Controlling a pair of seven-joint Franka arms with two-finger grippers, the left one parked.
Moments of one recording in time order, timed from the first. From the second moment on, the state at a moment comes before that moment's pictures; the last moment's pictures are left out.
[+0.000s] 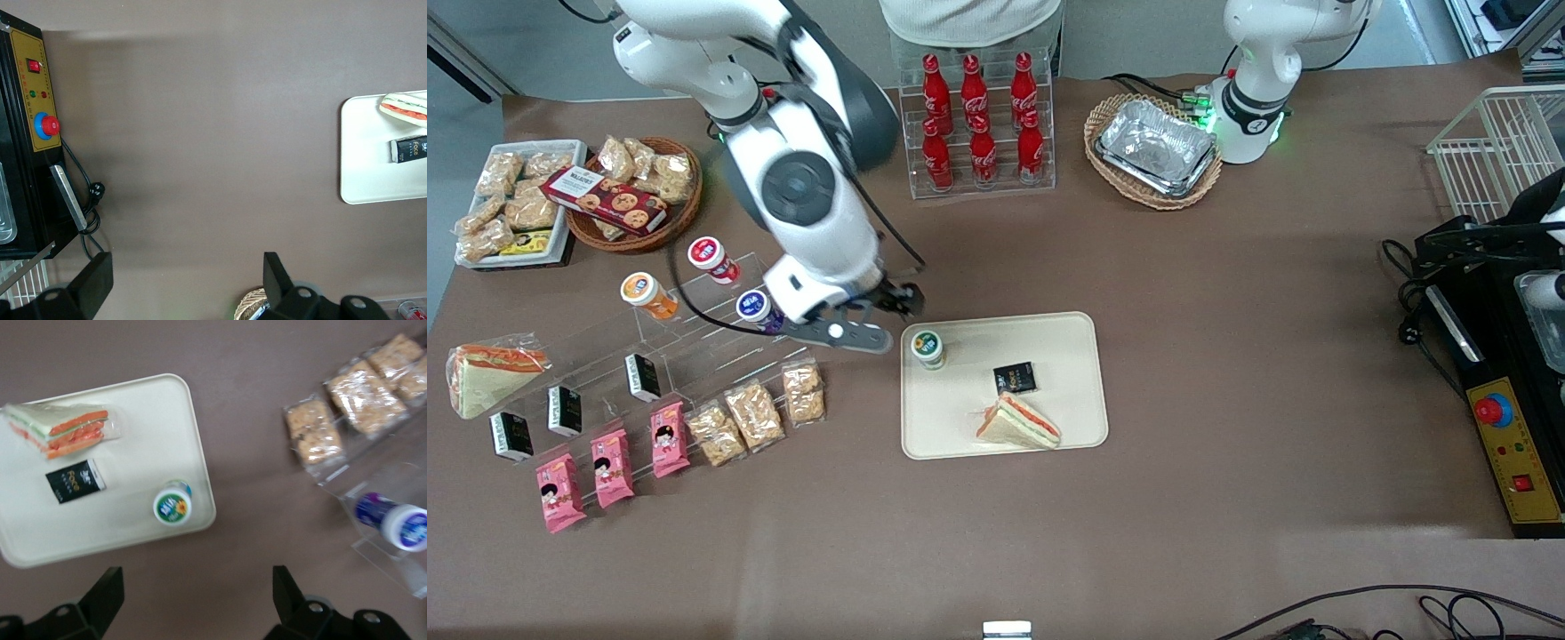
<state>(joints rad) 0.61 0.29 -0.05 -1.56 0.03 1.76 0.72</state>
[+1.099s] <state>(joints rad) 0.03 -0.03 -0.05 -1.59 0.05 1.52 0.06</state>
